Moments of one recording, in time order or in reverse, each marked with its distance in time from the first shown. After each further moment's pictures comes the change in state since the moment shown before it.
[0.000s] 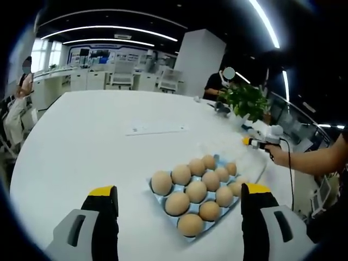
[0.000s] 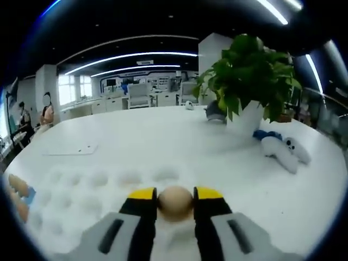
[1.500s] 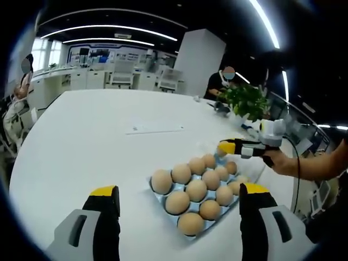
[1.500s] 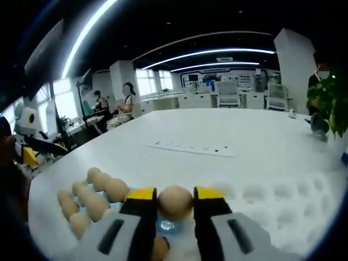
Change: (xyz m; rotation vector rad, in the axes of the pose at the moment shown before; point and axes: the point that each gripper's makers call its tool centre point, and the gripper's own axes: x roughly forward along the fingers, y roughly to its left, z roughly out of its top) left arm 0.000 0.001 -0.002 -0.006 0.004 -0.003; right arm -0.053 0.262 -0.010 -0.165 0.023 0.691
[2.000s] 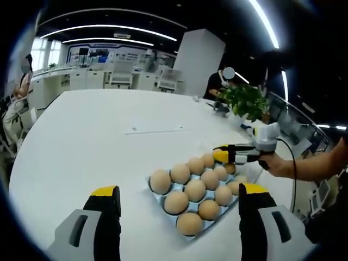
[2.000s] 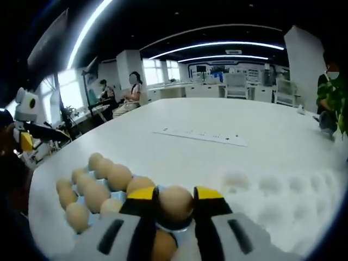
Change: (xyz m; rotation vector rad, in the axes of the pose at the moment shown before) left arm 0.000 -0.001 0.000 0.001 -0.002 -0.006; right arm 0.010 0.010 -0.022 -0.005 0.069 0.046
